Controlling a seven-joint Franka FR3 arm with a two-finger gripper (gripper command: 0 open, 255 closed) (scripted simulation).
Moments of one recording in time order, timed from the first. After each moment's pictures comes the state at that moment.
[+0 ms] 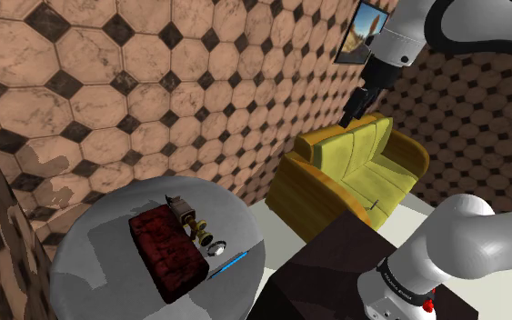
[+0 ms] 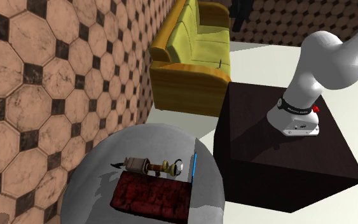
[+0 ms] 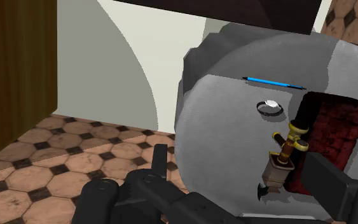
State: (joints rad) arm 0.02 -0.77 0.07 -2.36 0.00 1.67 -0.03
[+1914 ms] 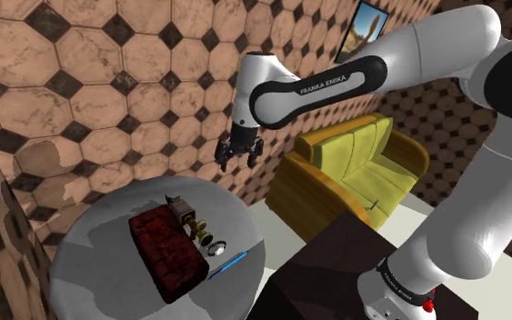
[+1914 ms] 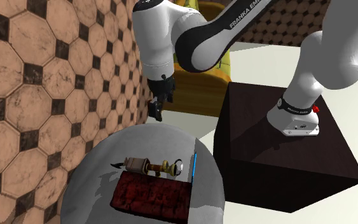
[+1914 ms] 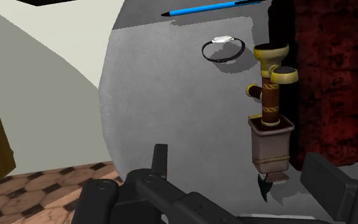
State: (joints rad) arm 0.03 0.17 0.35 -2.07 -0.05 2.19 0.62
